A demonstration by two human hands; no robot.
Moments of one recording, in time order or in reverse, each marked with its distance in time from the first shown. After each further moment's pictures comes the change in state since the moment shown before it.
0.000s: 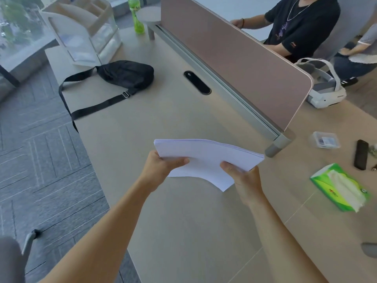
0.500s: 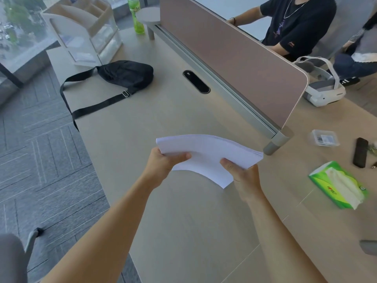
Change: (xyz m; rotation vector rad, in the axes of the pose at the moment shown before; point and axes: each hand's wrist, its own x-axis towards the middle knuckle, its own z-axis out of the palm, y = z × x) left_hand 0.001 0.002 0.014 0.028 -0.001 0.020; right_hand -0.002 0.001 -0.007 0.003 0.003 -0.007
